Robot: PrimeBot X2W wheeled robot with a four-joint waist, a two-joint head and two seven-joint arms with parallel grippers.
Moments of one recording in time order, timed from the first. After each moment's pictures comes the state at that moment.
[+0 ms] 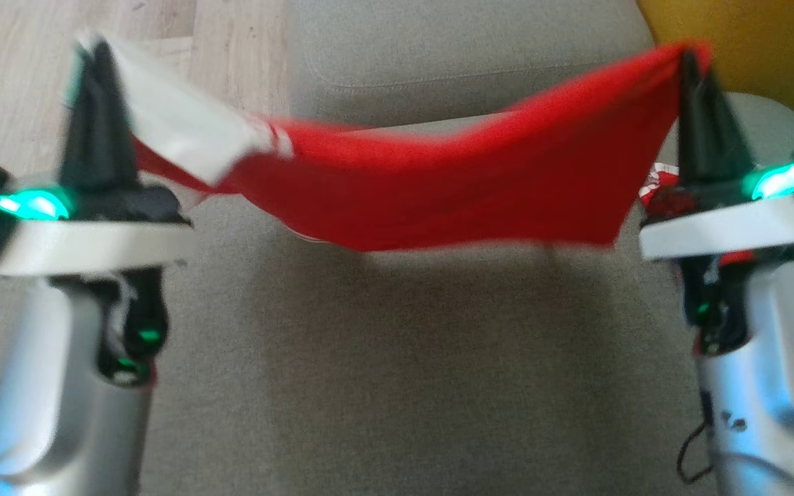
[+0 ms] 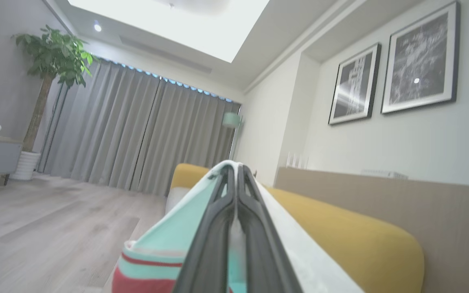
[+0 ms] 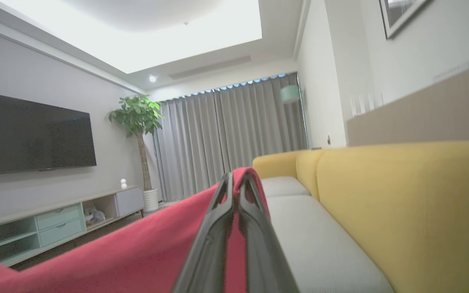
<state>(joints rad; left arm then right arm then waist) -0.40 0.19 -0.16 -0.07 -0.53 0.04 -0.04 -0.38 -0.05 0.05 0.07 0.28 0.13 -0.06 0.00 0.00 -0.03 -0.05</state>
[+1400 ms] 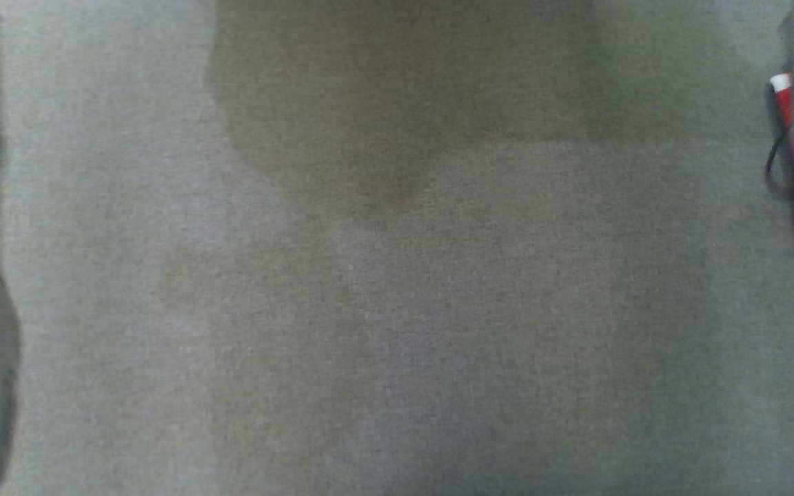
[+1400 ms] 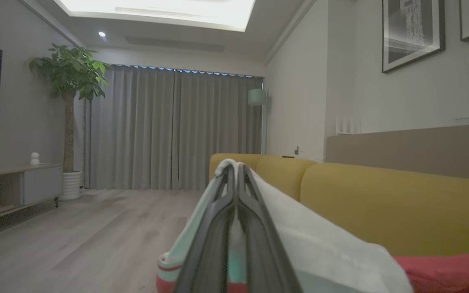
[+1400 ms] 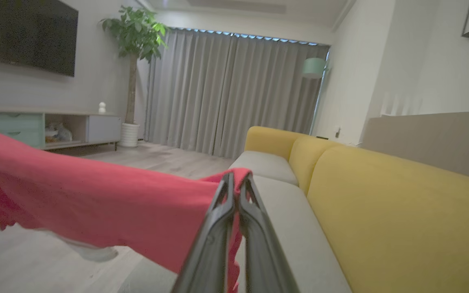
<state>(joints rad) -1.37 0.27 -0.24 0.75 -0.45 -0.12 -0.20 -1.32 -0.16 0.14 0.83 0.02 0.13 -0.23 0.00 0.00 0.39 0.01</state>
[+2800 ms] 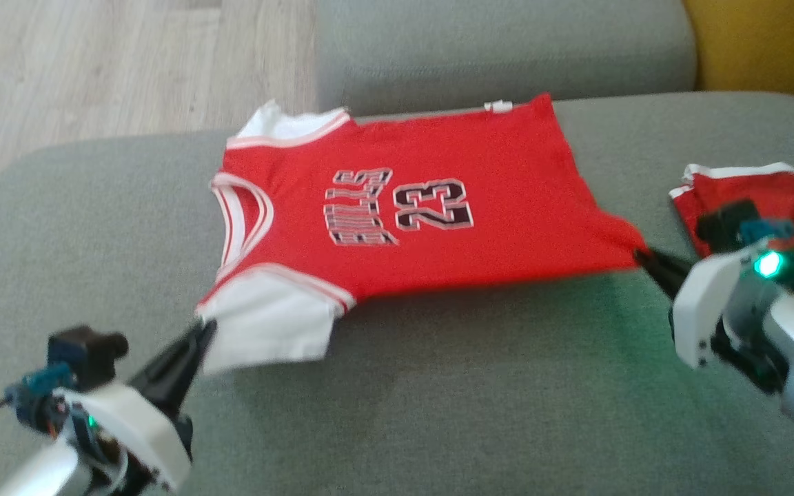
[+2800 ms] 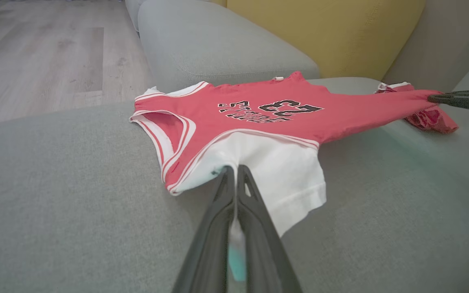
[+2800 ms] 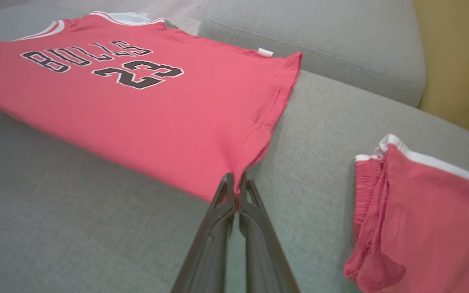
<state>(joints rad) -0.22 0.70 -0.69 0.04 -0.88 -0.02 0.07 -0.62 -0.60 0.92 0.62 0.78 0.13 0.14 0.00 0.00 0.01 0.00</state>
